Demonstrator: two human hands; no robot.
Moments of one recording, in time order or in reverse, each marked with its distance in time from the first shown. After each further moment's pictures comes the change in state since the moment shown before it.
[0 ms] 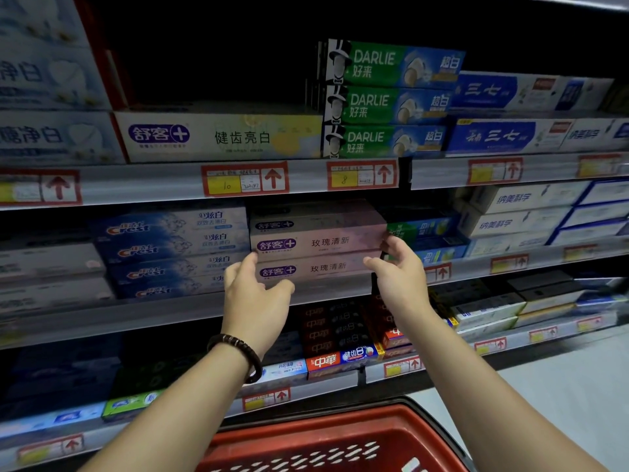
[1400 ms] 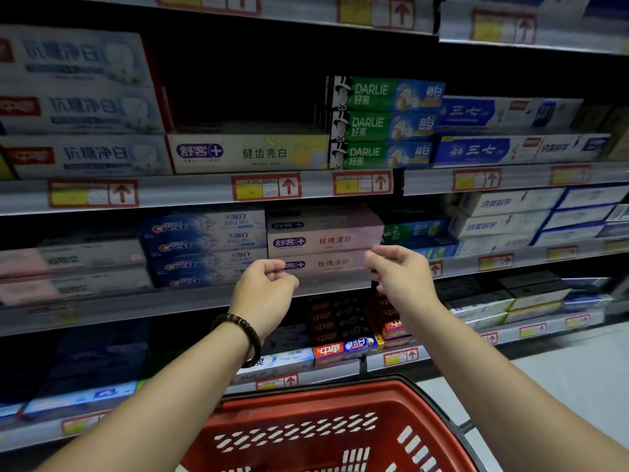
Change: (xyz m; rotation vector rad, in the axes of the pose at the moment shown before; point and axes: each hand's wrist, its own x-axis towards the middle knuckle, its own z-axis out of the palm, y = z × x) left_hand -0.035 0.025 -0.036 -0.051 -0.088 -0.096; right_hand -0.058 -0.048 -0.020 0.121 -0.059 0.075
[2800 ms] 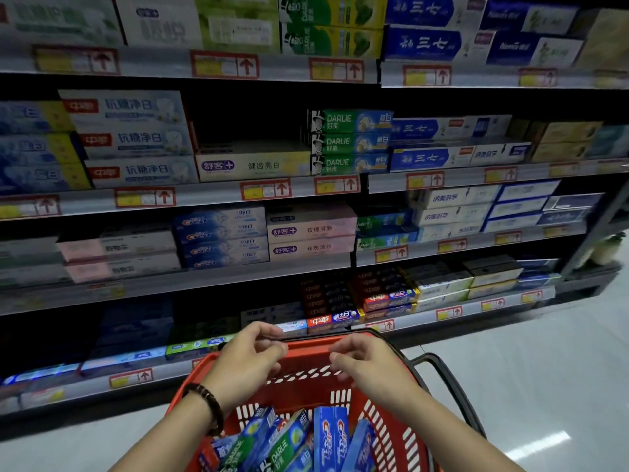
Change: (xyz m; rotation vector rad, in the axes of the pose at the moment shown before) left_hand -0.167 -0.047 -0.058 0.173 -0.256 -0.048; right_hand -0.209 0.022 -0.056 -0.307 -0.438 0.176
